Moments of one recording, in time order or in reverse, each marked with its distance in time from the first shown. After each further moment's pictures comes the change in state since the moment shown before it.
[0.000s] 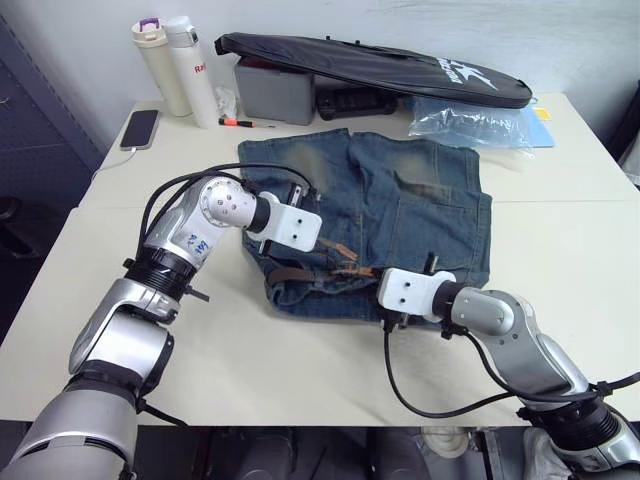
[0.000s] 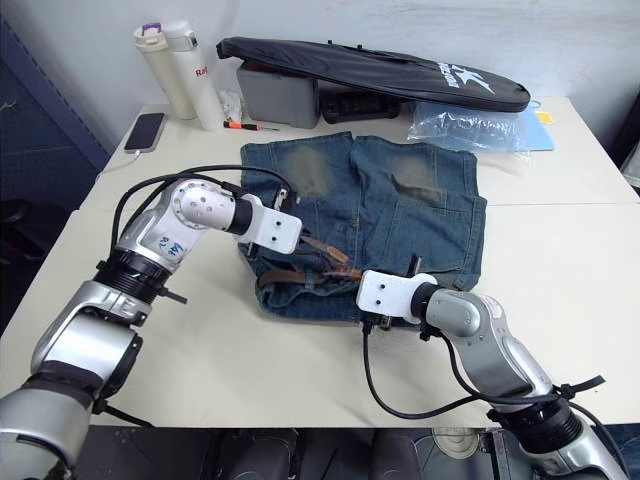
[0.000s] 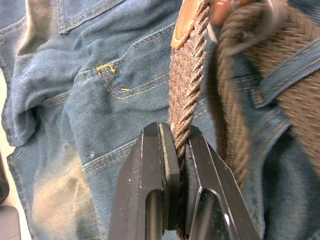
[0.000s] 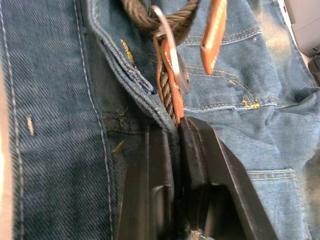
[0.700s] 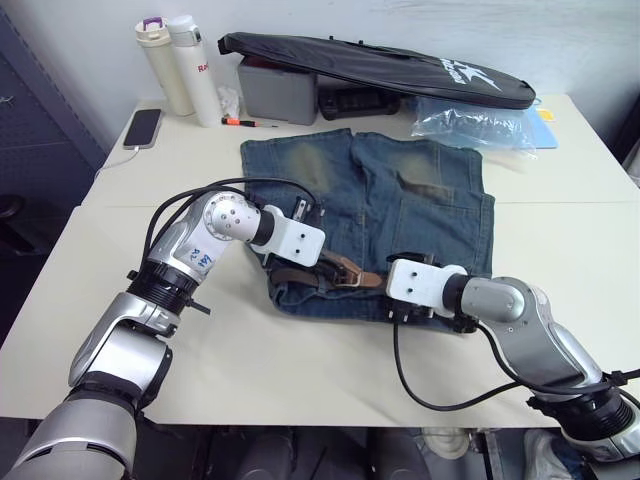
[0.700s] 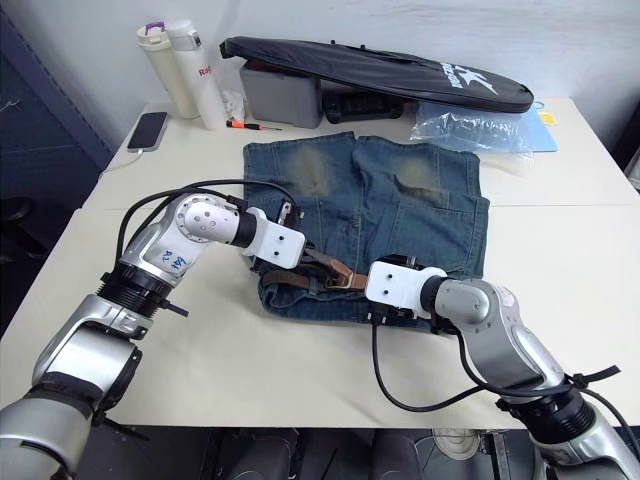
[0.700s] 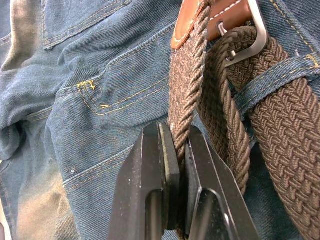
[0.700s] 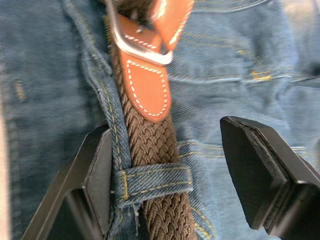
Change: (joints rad) left arm 0.075 -0.001 -0.002 -0.098 -0.012 0.029 0.003; right arm -0.075 -0.046 0.001 -0.027 0.021 0.143 0.060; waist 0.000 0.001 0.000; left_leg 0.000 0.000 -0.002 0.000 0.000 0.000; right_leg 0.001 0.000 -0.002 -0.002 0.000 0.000
